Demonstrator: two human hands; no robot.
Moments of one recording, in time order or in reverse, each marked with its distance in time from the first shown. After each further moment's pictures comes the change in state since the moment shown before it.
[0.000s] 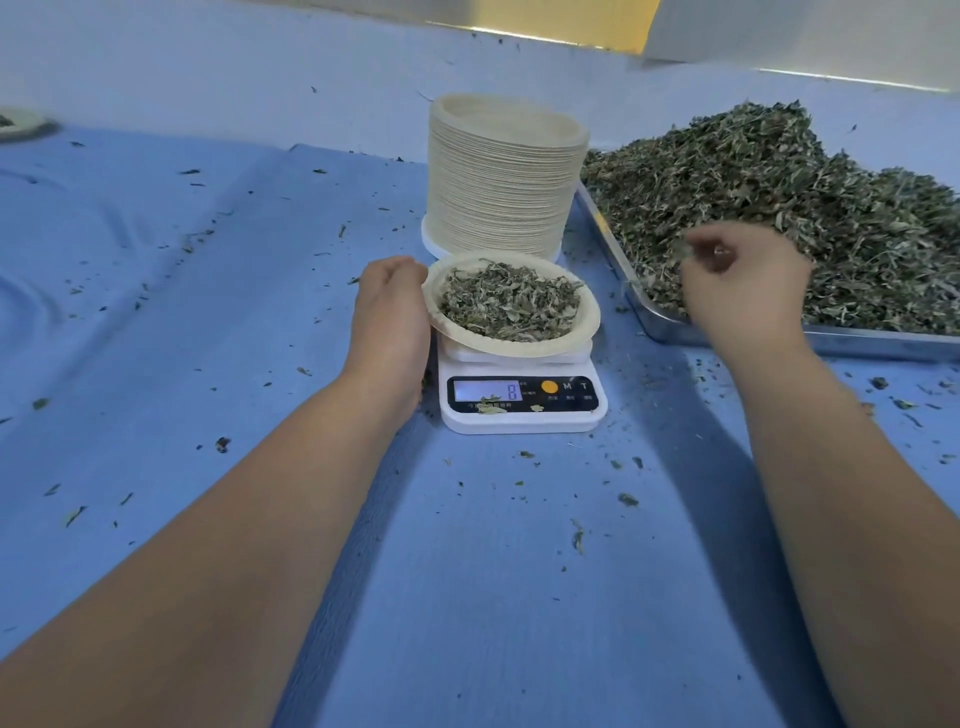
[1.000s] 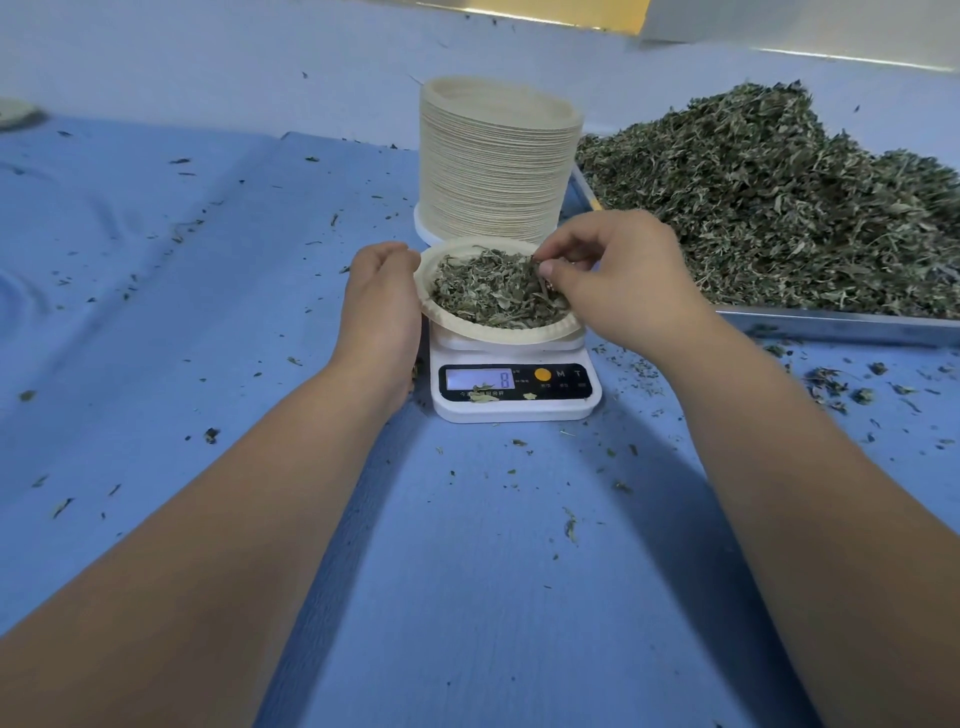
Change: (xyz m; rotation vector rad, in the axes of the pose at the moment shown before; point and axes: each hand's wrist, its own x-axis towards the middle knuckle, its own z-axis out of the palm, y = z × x) left_hand 0.004 -0.001 0.000 -0.012 -0.002 0.029; right_hand -0.029 -0.065 0.024 0.145 -0.389 -0.251
